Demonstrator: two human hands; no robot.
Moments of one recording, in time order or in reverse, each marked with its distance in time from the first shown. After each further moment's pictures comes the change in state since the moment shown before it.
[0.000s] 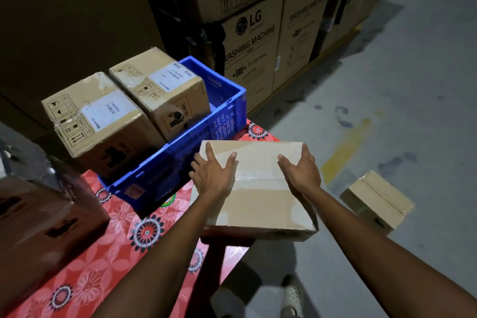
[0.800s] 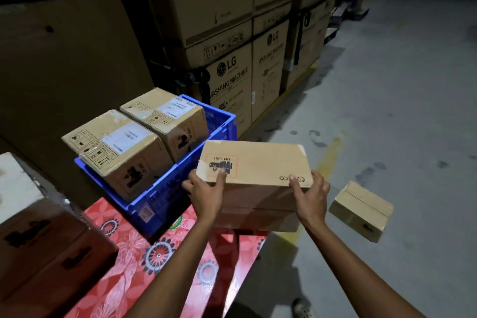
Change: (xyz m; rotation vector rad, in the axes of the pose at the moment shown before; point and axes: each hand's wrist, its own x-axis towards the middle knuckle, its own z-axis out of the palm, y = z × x) left_hand -0.051 -0.039 -0.069 -0.625 0.009 0.034; right_hand -0.144 -0.001 -0.013 0.333 0.374 -0.020
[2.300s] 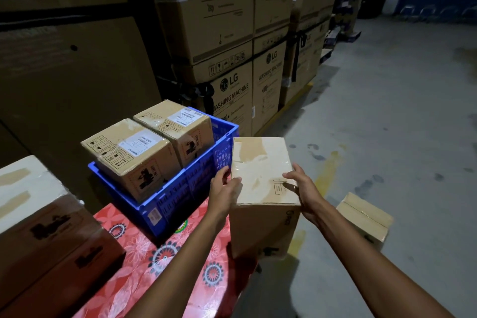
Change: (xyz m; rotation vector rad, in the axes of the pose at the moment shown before) left_hand -0.033 0.028 -0.023 -0.498 -0.421 -0.051; right_hand -0.015 -0.054 -0.020 0.543 -0.535 0.182
